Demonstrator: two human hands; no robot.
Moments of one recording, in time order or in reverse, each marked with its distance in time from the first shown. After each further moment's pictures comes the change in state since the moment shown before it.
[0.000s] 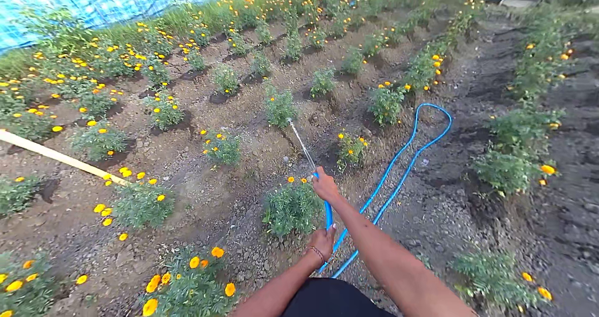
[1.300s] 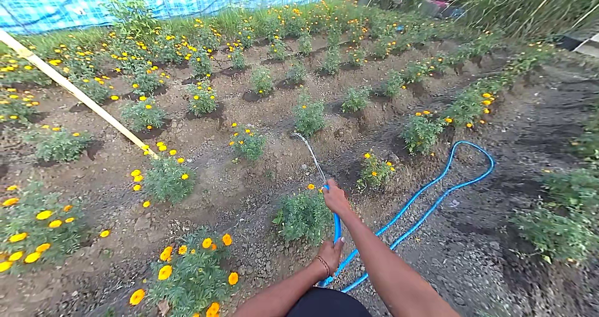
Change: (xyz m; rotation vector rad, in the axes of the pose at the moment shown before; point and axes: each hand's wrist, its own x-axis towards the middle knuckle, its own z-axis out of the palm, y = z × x) left_hand -0.025 -0.024 -0.020 -0.135 0.015 -0.028; right_hand -0.010 -0.038 0.039 -0.069 -0.060 -0.026
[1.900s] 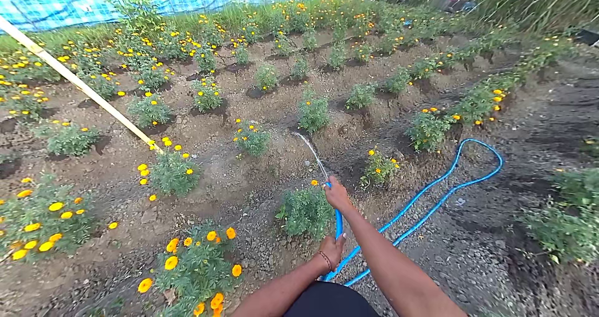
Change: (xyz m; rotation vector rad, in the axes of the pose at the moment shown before) left_hand -0.008 0.000 0.000 0.025 0.015 -0.009; right_hand -0.001 0.004 0.006 -0.003 -0.025 -0.004
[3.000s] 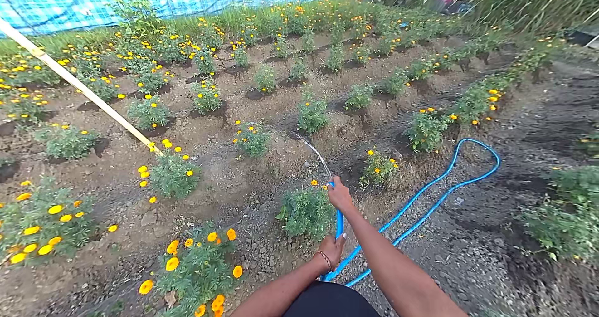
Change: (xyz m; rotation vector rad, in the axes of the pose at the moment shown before) left_hand -0.008 0.001 -0.003 0.044 -0.002 -0.001; right_hand -0.009 -0.001 -0.003 0.025 0.068 0.051
